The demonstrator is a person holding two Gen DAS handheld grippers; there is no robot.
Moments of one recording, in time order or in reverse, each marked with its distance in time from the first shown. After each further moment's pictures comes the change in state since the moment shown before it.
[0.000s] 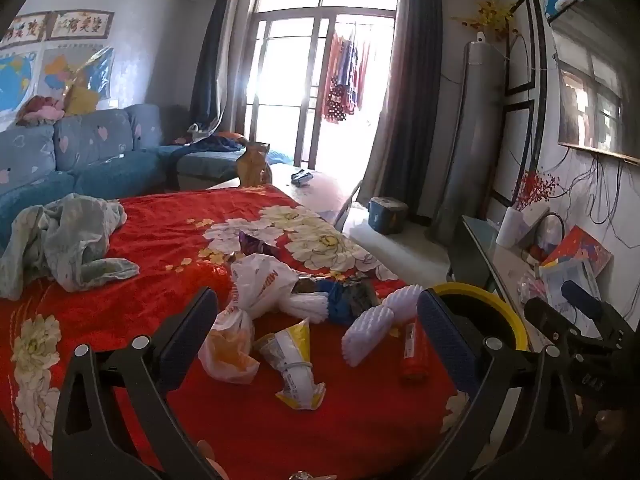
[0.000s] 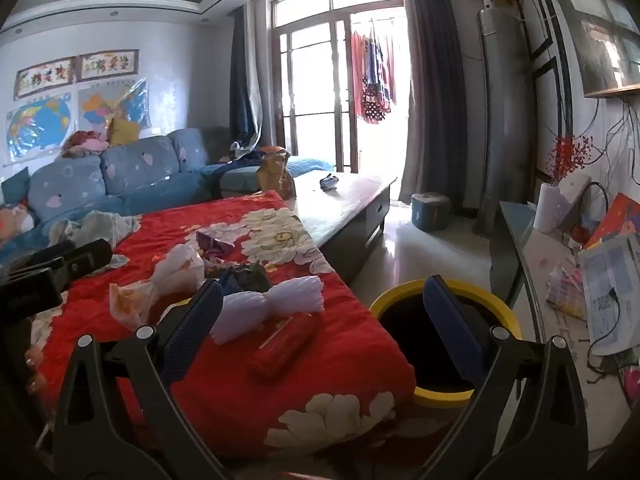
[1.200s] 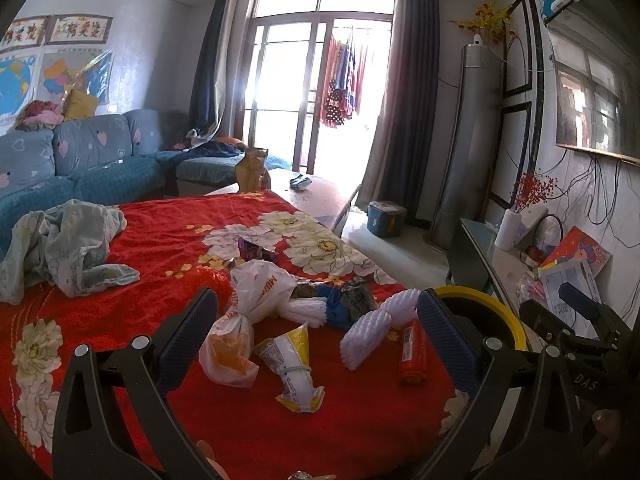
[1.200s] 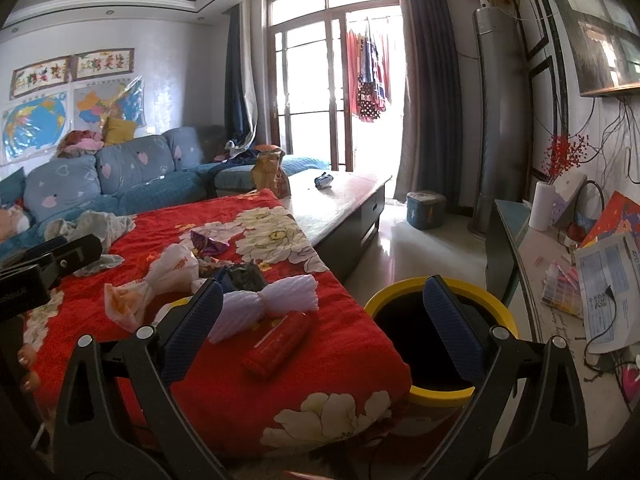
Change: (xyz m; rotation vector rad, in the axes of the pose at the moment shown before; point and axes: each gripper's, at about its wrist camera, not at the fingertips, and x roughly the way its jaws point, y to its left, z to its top) left arm -0.002 -0.001 -0.001 0.010 -0.021 0.002; right arm 0.005 -0.003 -0.001 -0.001 0.007 -0.009
